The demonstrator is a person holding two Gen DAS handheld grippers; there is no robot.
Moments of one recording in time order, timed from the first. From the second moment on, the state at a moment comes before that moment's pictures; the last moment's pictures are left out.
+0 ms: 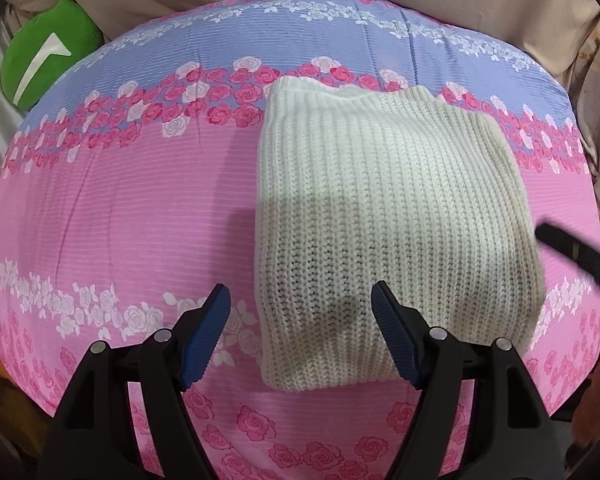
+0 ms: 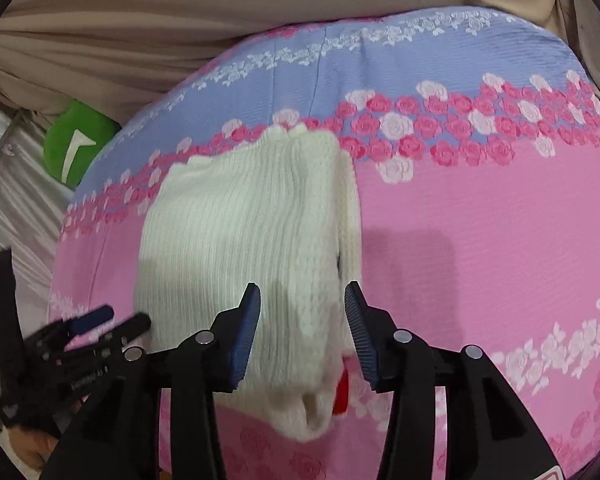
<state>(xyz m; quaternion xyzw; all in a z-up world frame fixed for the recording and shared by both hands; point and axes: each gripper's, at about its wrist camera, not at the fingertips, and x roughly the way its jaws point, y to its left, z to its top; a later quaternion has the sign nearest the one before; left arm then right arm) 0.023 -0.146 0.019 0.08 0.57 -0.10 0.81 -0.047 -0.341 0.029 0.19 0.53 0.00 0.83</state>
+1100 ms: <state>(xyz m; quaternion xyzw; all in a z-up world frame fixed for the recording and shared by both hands) 0.084 -0.133 -0.052 -0.13 0.64 -0.17 0.74 -0.025 -0.351 -0.051 0.30 0.58 0.03 0.75</state>
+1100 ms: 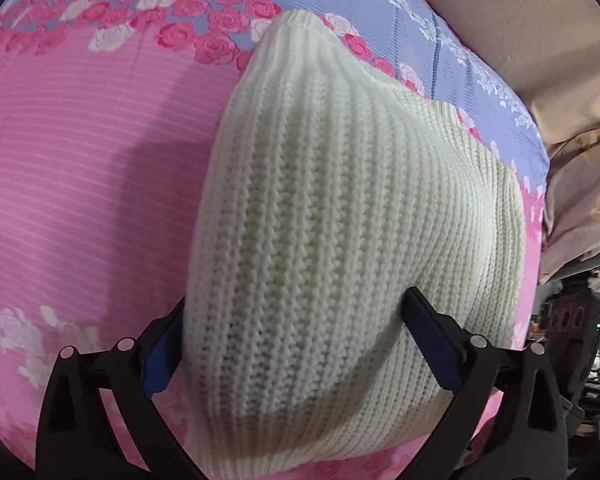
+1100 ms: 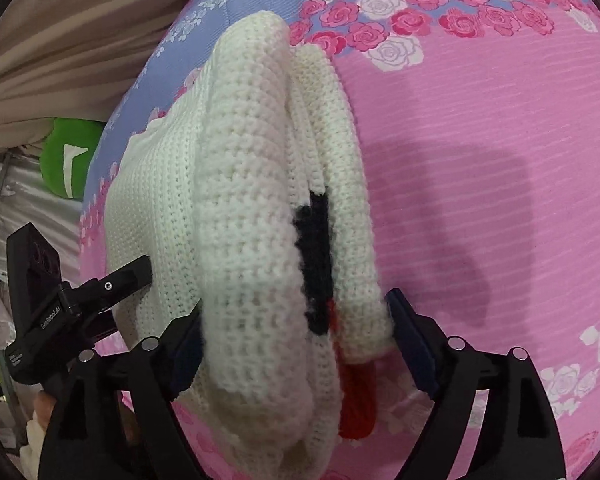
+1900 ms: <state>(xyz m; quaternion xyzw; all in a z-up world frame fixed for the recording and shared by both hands) 0.033 -0.096 0.221 -0.11 0.41 -0.44 0.80 -0.095 -0.284 0.212 0.27 0.32 0.08 0.91</state>
